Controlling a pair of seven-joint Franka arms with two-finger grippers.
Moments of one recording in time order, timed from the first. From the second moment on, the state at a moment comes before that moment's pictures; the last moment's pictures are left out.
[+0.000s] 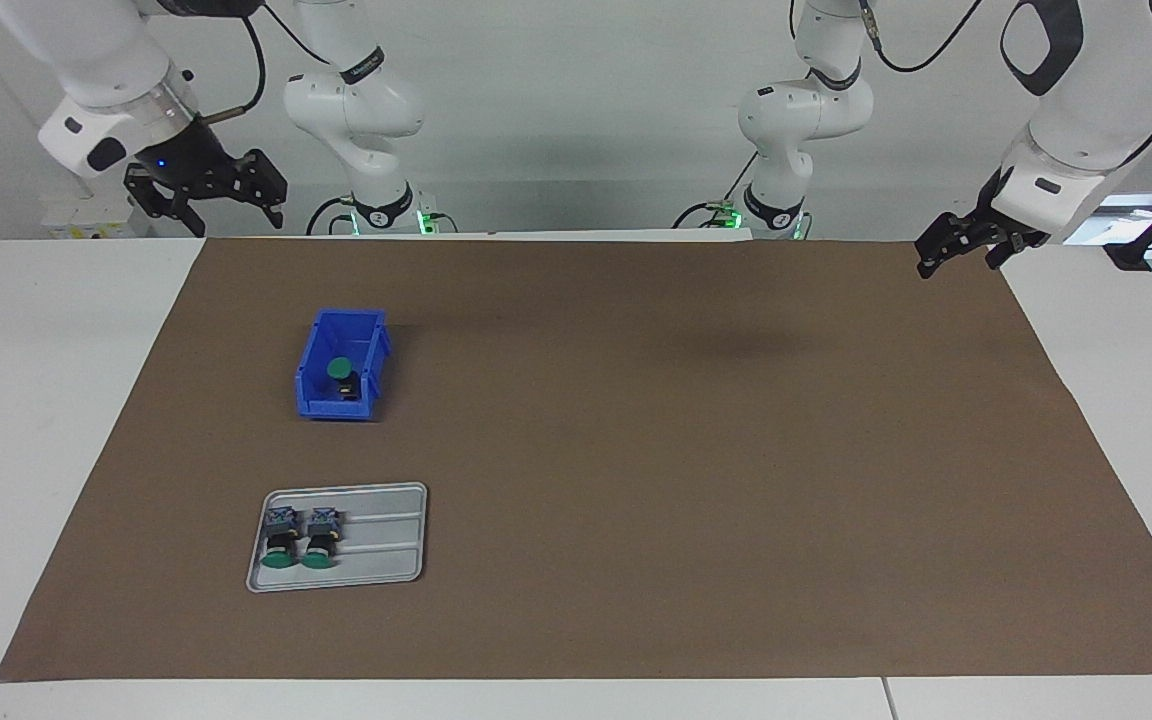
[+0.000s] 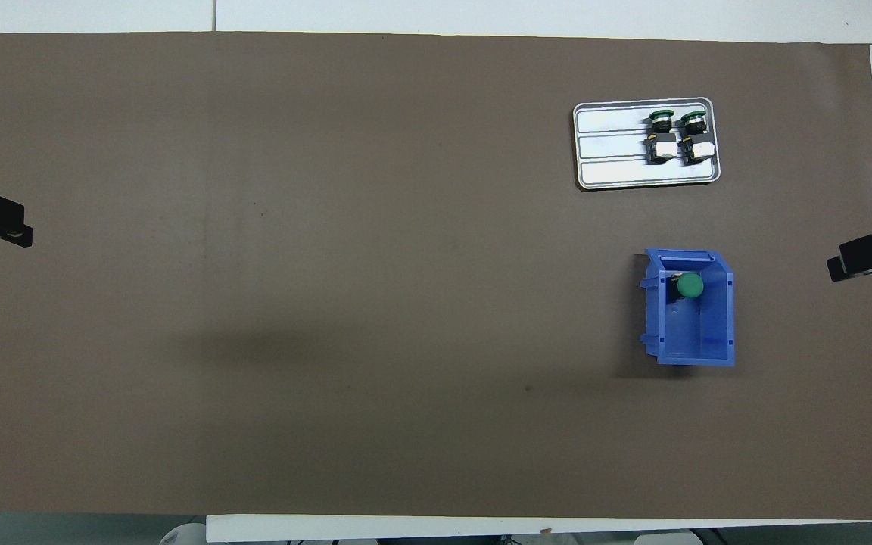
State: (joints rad) left arm 0.06 -0.05 -0.12 -1.64 0.03 1.48 -0.07; right arm -0.10 -0.06 0.04 -1.53 0.03 1.32 -0.12
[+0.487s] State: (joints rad) left arm 0.06 -0.05 -0.12 -1.64 0.03 1.48 -0.07; right arm 0.01 0.00 -0.02 -1.48 -0.02 1.31 -0.04
